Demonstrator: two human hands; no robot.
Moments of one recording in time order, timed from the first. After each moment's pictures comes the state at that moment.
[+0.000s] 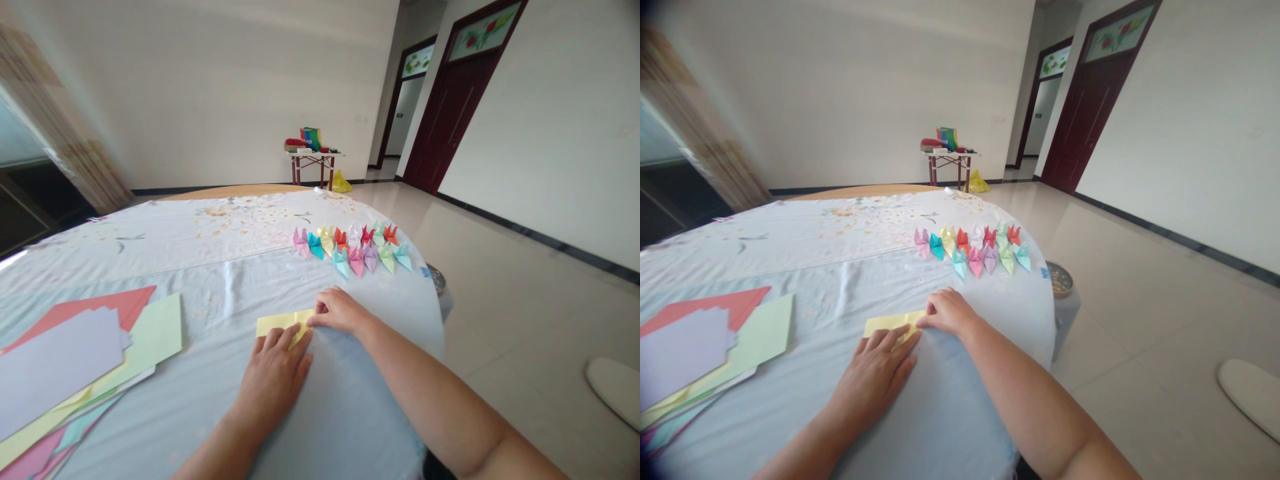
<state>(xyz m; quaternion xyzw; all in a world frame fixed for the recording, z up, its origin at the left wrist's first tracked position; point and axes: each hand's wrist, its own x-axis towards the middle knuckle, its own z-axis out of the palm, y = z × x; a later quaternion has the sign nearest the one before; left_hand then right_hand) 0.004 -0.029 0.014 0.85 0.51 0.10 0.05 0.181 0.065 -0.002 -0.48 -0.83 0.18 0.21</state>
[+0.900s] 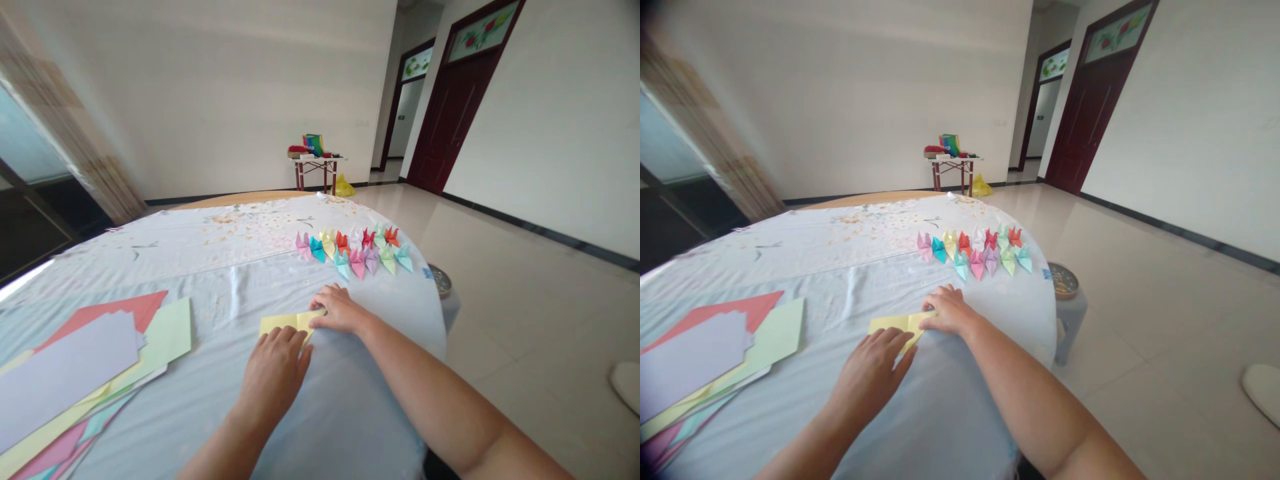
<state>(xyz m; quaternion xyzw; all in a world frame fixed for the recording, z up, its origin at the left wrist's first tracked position) 0.011 -0.031 0.033 0.84 0.54 0.10 0.02 0.179 0.066 -0.003 -0.48 -0.85 0.15 0.17</state>
